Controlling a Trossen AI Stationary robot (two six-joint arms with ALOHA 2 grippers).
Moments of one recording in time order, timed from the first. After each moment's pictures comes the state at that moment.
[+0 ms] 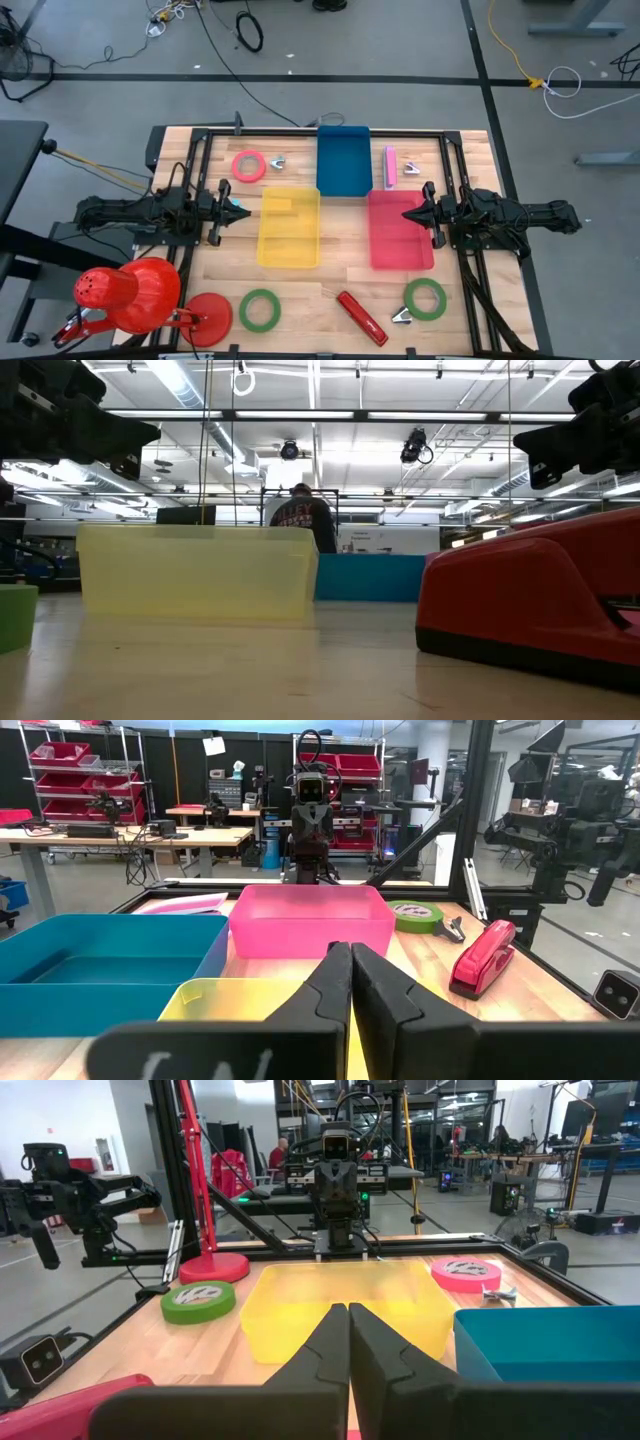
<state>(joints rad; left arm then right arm) -0.02 0.01 0.01 0.06 0.00 -0.04 0.03 0.00 0.02 0.01 -0.03 0.04</state>
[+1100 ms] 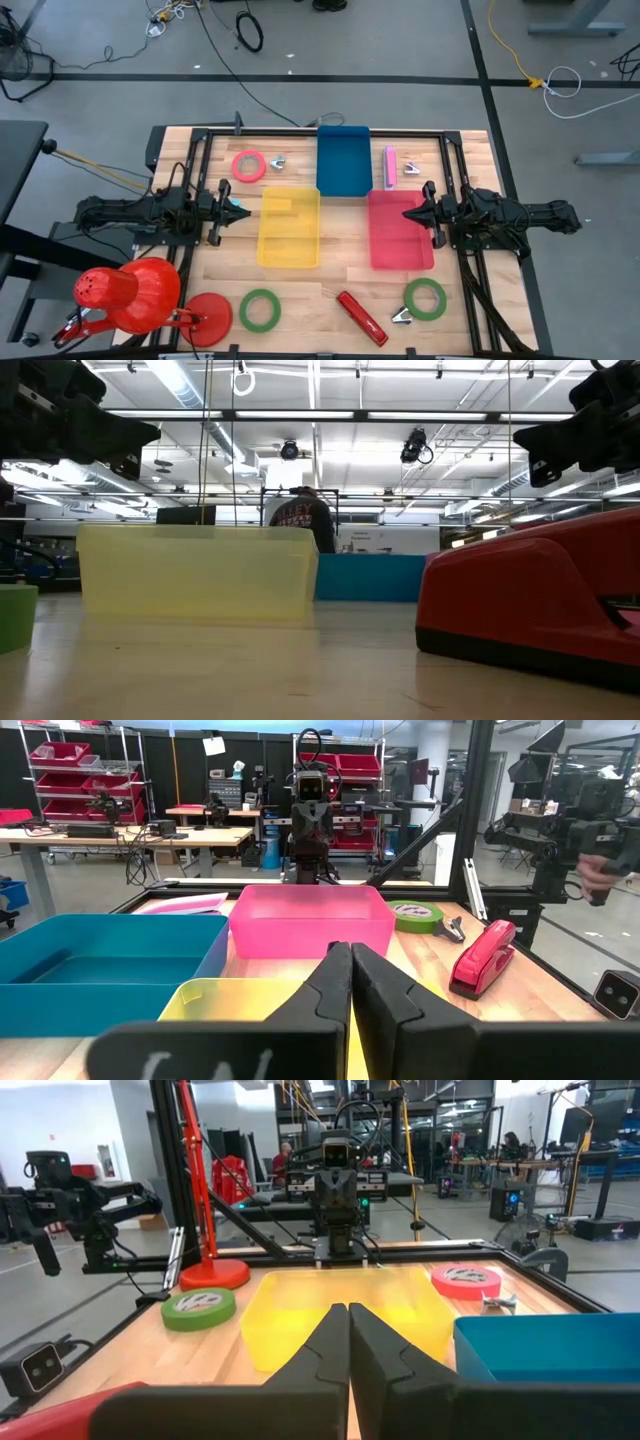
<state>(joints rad) -0.02 0.01 0.01 0.06 0.00 -0.04 0.03 0.00 0.02 0.03 -0.03 0.04</state>
